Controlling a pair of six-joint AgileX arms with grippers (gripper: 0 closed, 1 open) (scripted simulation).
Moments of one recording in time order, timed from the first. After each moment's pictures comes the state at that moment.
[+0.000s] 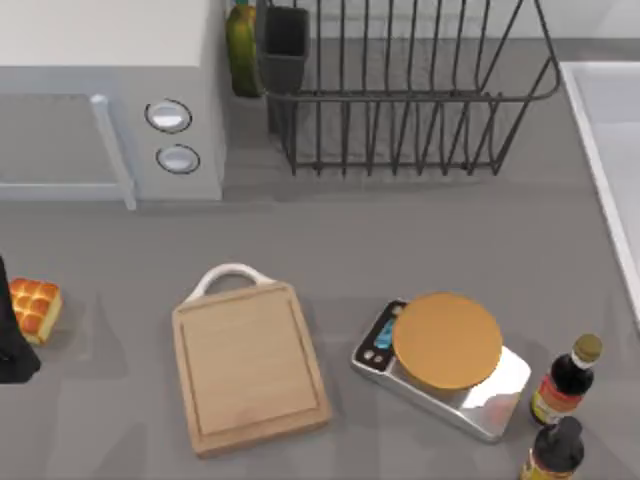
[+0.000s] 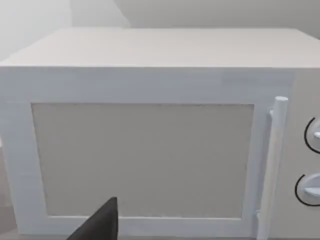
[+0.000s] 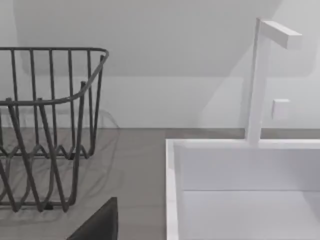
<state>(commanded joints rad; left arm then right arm) 0.00 0.00 0.00 0.00 0.00 0.00 0.00 0.00 0.00 0.00 0.00 0.00</state>
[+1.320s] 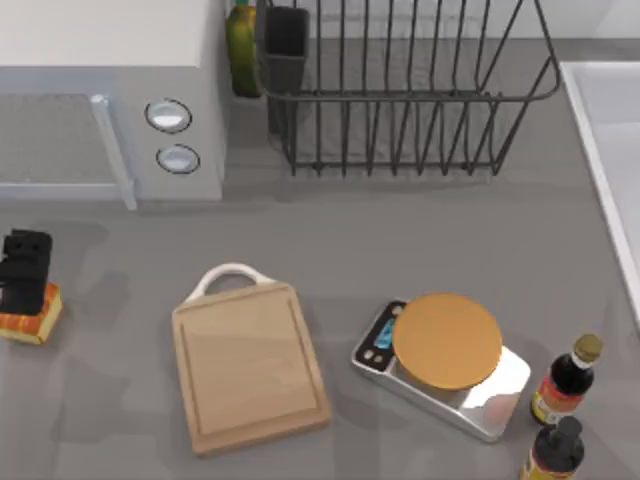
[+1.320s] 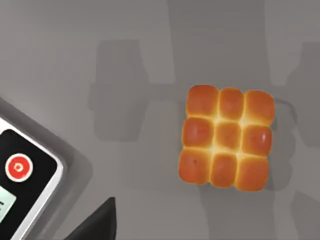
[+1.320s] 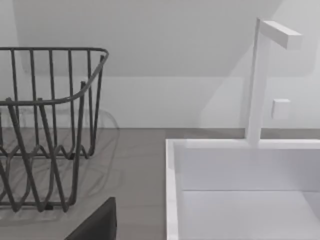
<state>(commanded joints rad) 0.03 1.20 0.79 -0.66 -0.01 0.14 0.00 0.00 0.00 0.00 0.00 0.00</state>
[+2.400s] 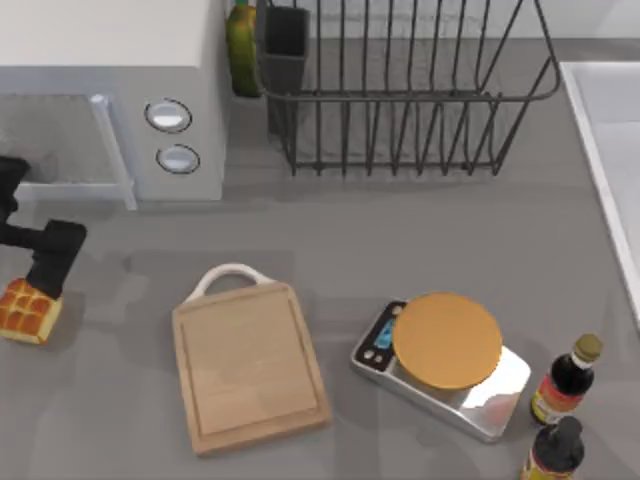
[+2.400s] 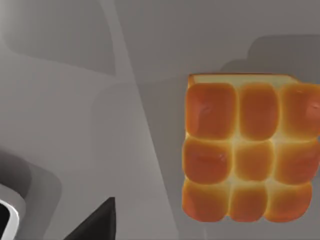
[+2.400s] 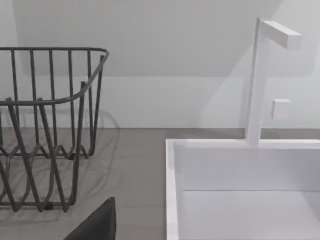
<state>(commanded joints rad) 0.02 1.81 1.23 -0.99 0.00 0.24 0.00 0.00 0.00 0.00 0.00 0.00</state>
